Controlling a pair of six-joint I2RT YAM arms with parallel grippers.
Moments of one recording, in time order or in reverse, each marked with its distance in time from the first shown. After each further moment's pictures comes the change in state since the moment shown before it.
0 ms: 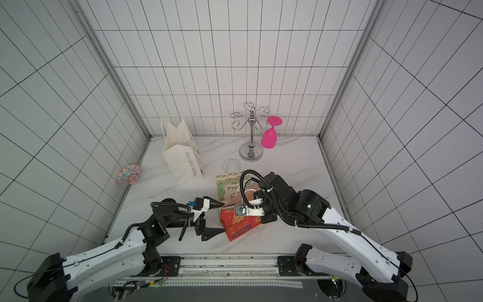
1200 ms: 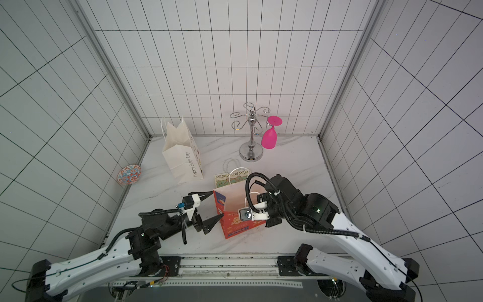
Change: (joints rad) left arm -0.153 -0.204 0.040 -0.183 -0.581 0.038; right arm -0.001 -0.069 -0.001 -0.042 -0.037 -0.056
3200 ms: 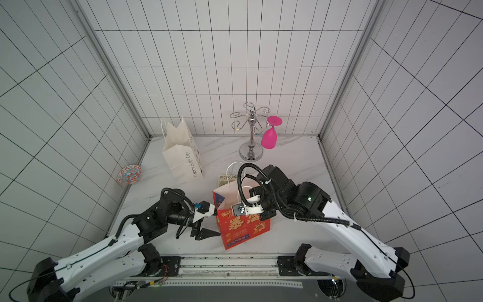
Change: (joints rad) left arm 0.226 0.229 0.139 -0.400 0.737 0.244; right arm -0.008 0.113 0.130 -0.032 -0.045 -0.080
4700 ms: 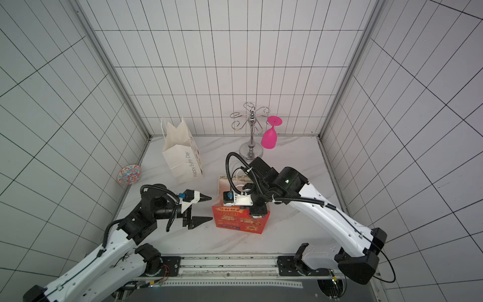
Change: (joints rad) left arm 0.221 -0.126 0.023 -0.034 0.053 0.026; right arm -0.040 0.239 0.181 -0.188 -0.140 0.195
